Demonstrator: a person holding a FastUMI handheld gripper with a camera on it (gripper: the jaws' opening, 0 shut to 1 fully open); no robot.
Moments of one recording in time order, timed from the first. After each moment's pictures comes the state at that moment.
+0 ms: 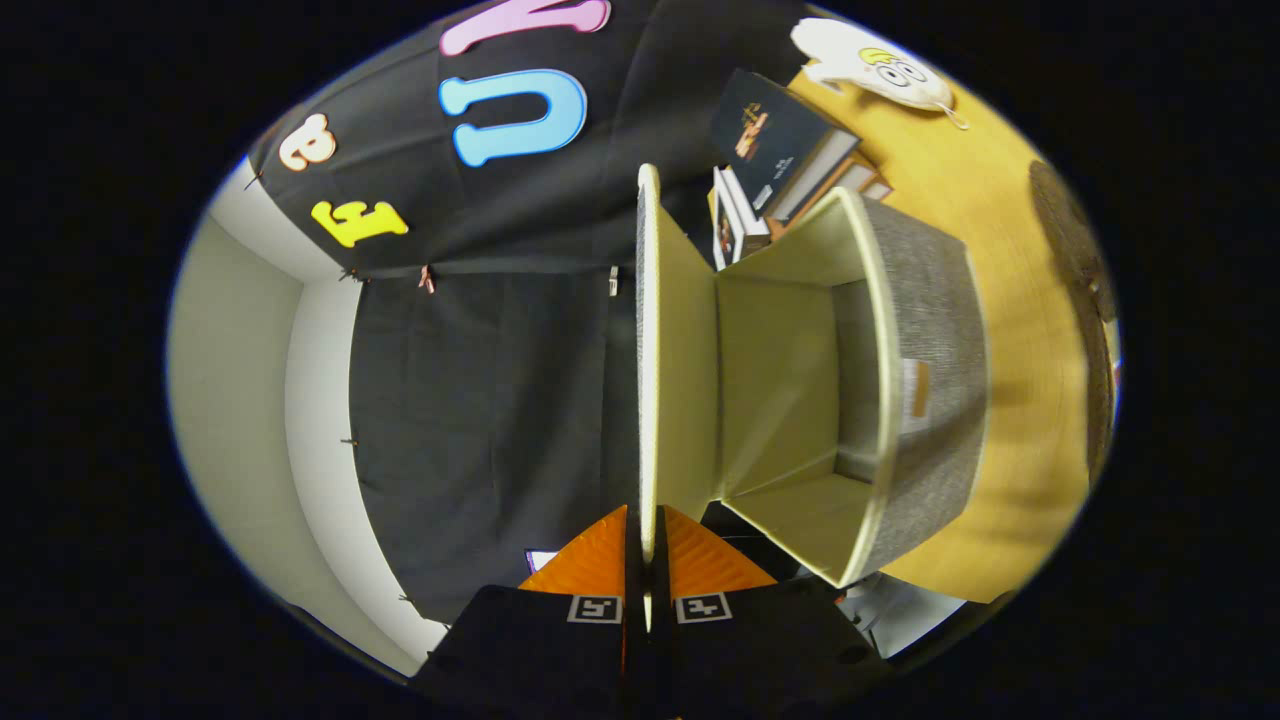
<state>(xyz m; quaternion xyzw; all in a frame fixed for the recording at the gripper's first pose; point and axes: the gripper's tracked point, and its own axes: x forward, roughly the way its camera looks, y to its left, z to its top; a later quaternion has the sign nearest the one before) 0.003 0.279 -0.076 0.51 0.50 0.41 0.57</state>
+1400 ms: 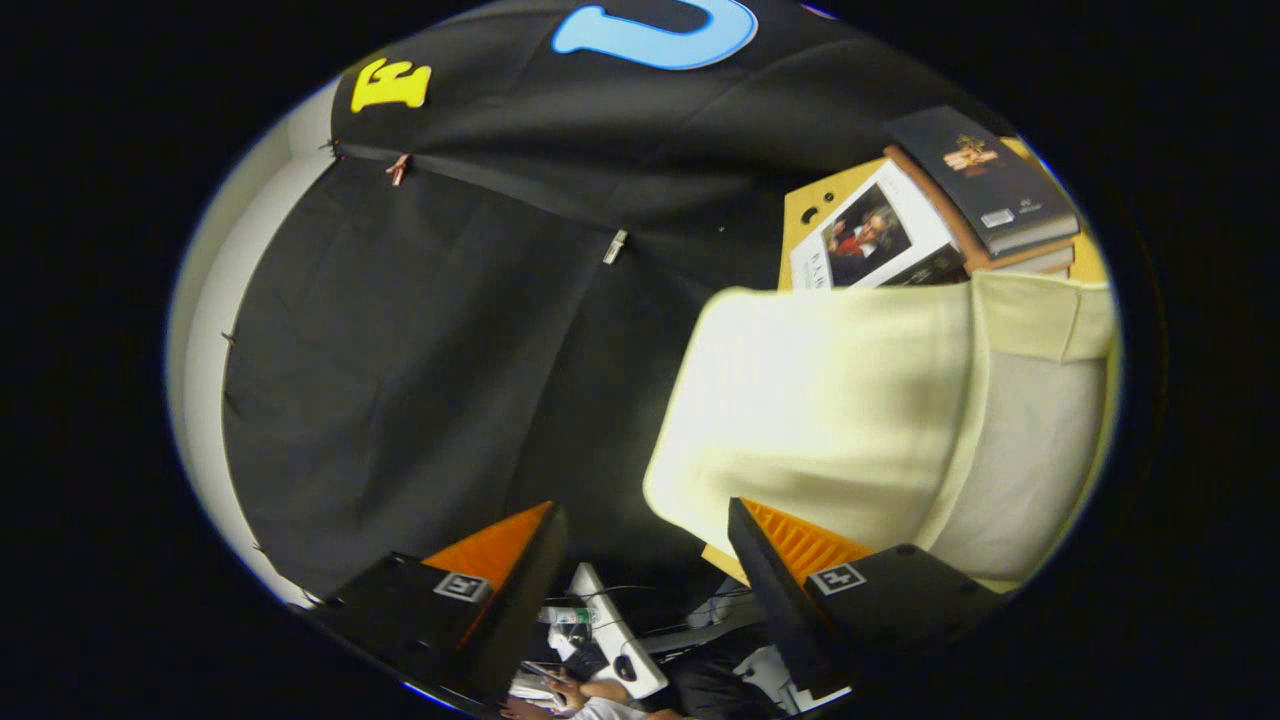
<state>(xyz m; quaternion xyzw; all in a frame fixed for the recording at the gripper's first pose) 0.035 0.489 -0.070 0.33 0.46 0.39 0.73</state>
